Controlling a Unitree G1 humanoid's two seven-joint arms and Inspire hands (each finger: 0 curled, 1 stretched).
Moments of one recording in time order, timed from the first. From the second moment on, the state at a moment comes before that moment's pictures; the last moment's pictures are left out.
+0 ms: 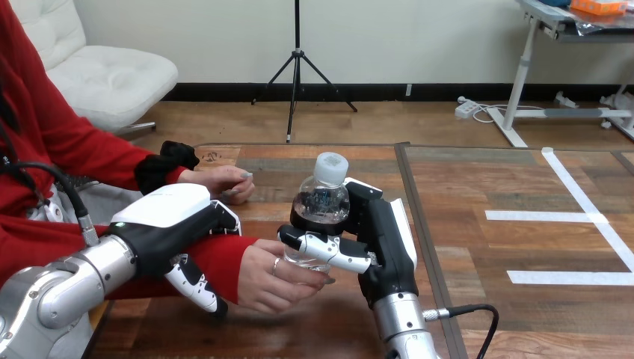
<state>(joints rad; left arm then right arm) -0.27 0.73 -0.22 0.32 0.52 -0.42 -0.34 -0.37 0.10 0.31 1.06 0.08 -0.91 -0.18</state>
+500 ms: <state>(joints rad) -0.27 0.73 -0.22 0.32 0.52 -0.43 -0.34 -0.37 0.10 0.31 1.06 0.08 -0.90 -0.18</state>
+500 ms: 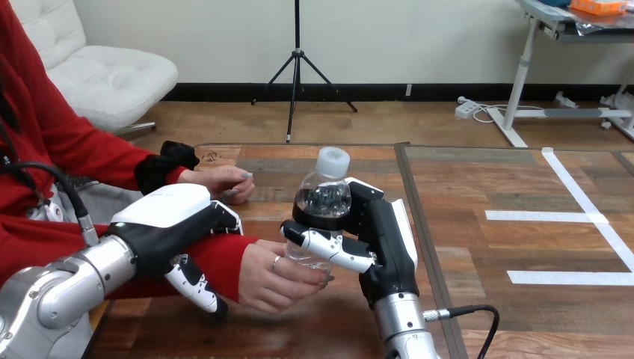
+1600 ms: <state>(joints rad) -0.28 0.70 -0.22 0.31 0.53 -0.60 -0.28 -0.37 0.10 0.32 1.05 0.08 -0.82 -0.15</state>
